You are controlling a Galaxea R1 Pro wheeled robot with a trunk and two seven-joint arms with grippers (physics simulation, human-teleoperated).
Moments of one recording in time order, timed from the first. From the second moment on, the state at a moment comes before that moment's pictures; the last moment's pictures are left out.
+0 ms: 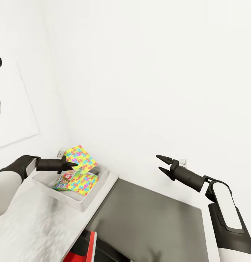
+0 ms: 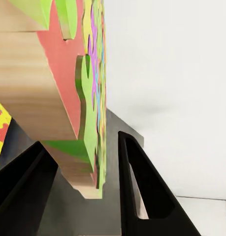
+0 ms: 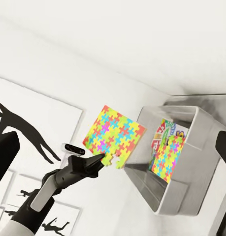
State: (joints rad) left arm -1.20 0.36 0.24 -0.16 -0.10 0.95 -1.11; right arm -0.47 -0.05 -0.22 -1.54 -1.32 1.04 -0.03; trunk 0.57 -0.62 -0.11
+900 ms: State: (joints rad) left arm -1.19 0.33 0.51 -0.13 -0.09 0.91 -0.68; right arm -0.47 -0.05 -0.22 -1.54 -1.32 1.04 -0.03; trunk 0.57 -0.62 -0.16
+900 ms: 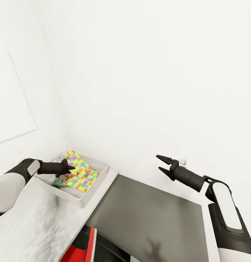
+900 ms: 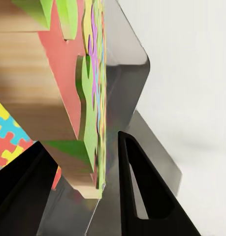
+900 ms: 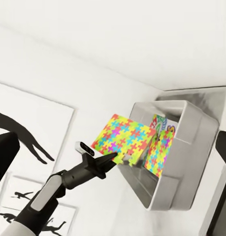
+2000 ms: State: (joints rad) left arm -1.19 0.32 0.58 -0.13 -0.09 0.92 -0.69; right arm -0.47 -0.05 -0.22 -1.54 -1.32 1.04 -0.03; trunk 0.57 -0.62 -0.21
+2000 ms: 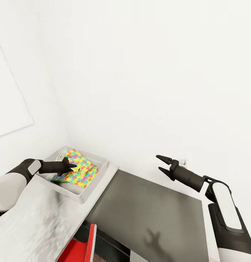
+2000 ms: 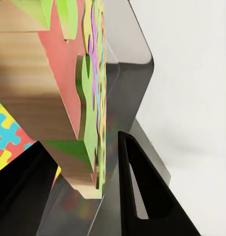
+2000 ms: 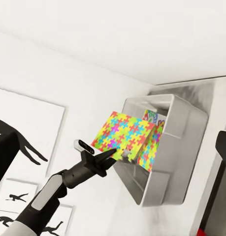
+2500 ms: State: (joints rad) left arm -1.19 0.32 0.58 -0.13 -0.09 0.91 -0.70; right arm -0.47 -0.05 -0.22 -1.54 -1.33 1.04 -0.03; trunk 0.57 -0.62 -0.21
